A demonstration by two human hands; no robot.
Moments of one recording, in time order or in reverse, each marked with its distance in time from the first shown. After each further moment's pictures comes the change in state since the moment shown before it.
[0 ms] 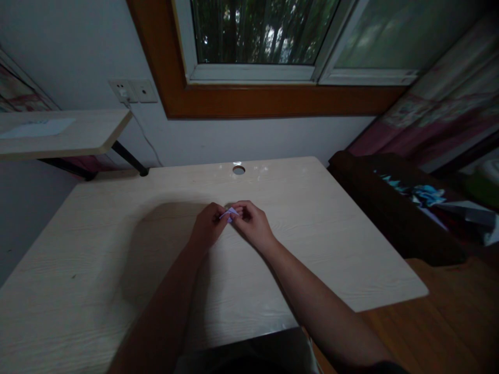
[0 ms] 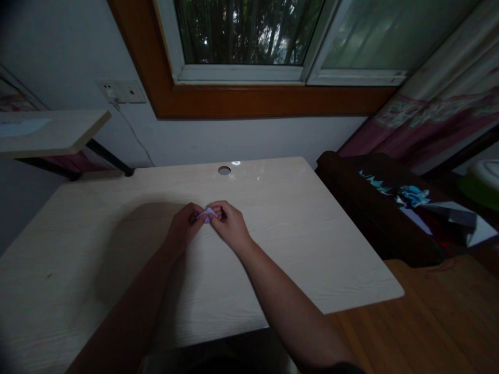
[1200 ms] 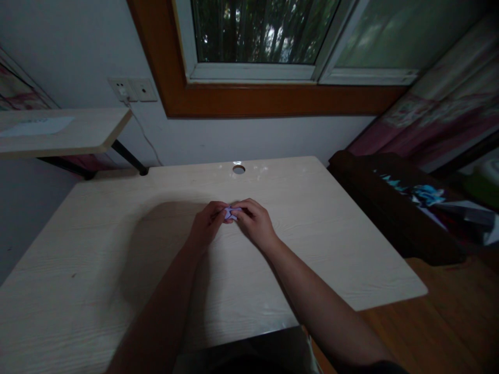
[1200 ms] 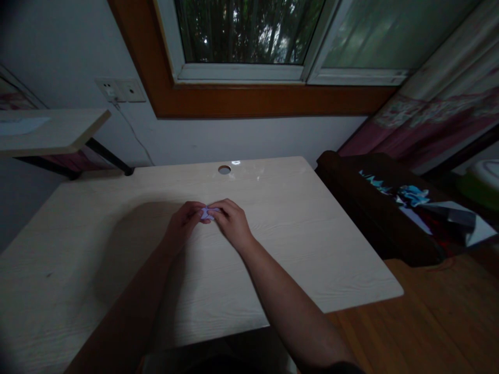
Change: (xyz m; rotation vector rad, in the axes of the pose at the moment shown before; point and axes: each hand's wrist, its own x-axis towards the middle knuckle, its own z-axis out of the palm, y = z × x) left_hand -0.004 0.008 0.000 -0.516 -0.061 -0.112; right_hand 0.006 -0.007 -0.010 -0.147 0.010 -0.171
